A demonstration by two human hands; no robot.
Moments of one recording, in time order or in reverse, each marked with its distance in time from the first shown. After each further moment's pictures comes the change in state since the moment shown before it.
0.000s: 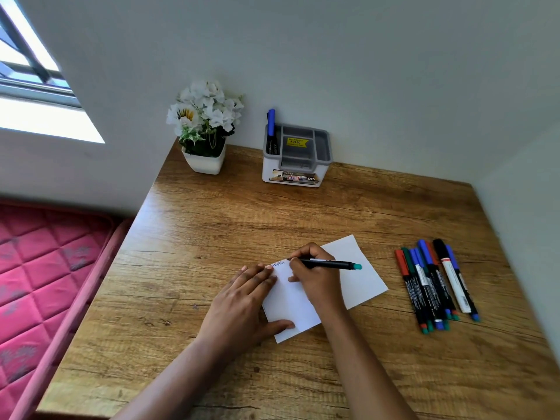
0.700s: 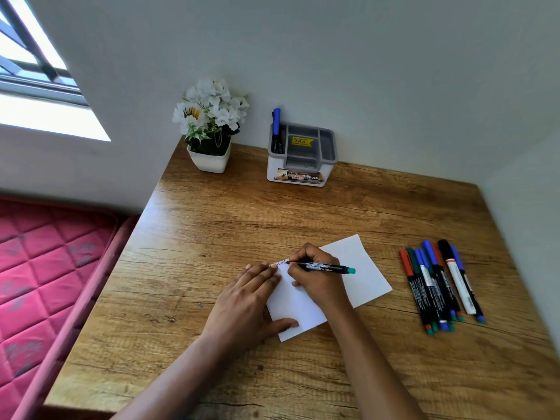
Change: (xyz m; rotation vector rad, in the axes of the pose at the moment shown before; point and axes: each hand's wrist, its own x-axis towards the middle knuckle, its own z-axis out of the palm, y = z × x) left_hand 0.000 -0.002 0.001 0.000 -0.011 0.019; right_hand 0.001 0.002 -0.004 -0.156 -0.123 -0.051
